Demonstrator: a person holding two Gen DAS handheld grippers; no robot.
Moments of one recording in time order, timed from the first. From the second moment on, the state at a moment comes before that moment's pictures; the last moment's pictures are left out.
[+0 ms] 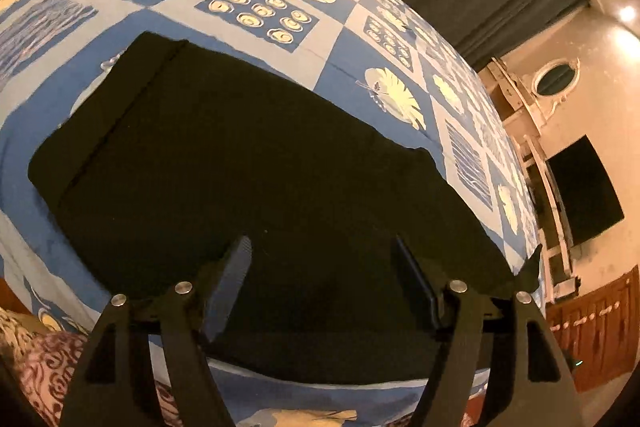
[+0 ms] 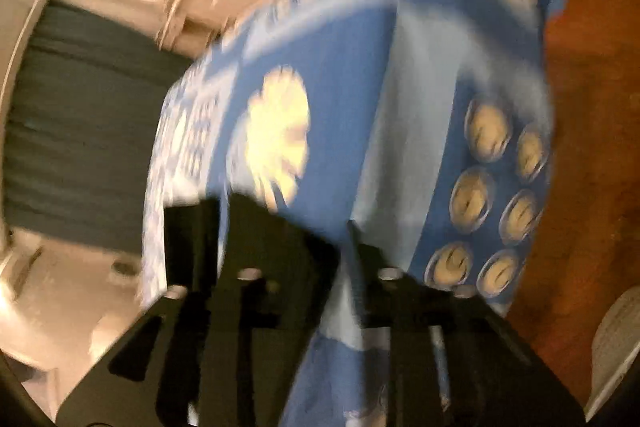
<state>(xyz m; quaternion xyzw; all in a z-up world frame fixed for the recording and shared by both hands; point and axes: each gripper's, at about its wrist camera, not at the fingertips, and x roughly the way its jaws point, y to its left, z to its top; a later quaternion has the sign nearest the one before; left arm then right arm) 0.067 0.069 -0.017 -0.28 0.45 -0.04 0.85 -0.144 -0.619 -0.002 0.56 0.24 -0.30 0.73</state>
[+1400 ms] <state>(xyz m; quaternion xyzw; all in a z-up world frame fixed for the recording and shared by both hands) 0.040 0.026 -0.004 -0.22 0.43 -0.09 0.87 -0.113 -0.579 -0.044 0.64 0.25 -0.16 0.71</state>
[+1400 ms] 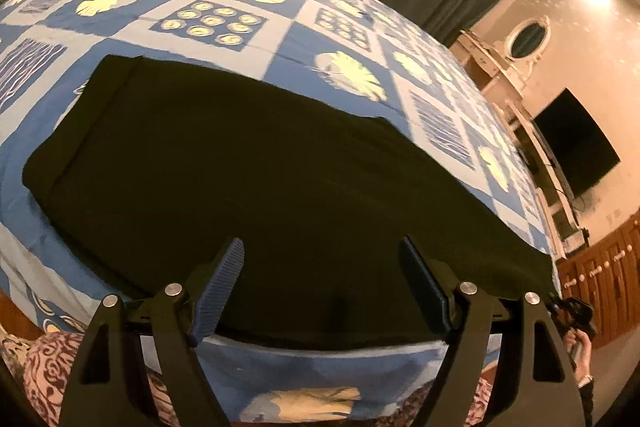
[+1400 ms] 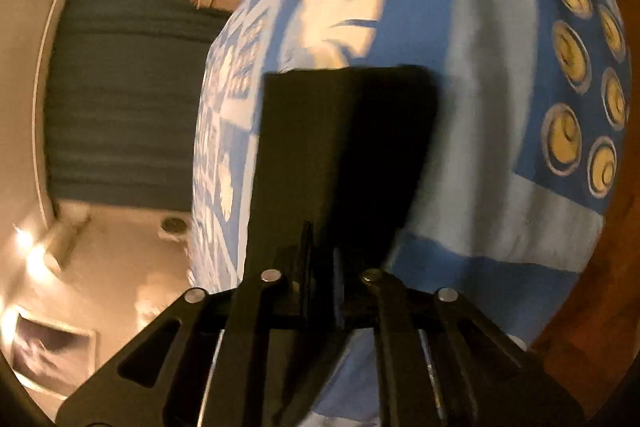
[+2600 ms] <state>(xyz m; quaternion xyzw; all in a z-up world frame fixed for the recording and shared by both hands) 0.023 -0.112 -0.021 -0.28 0.46 -0.26 0.80 -0.051 -0.409 -0.066 0.66 0.35 0.03 0.66</state>
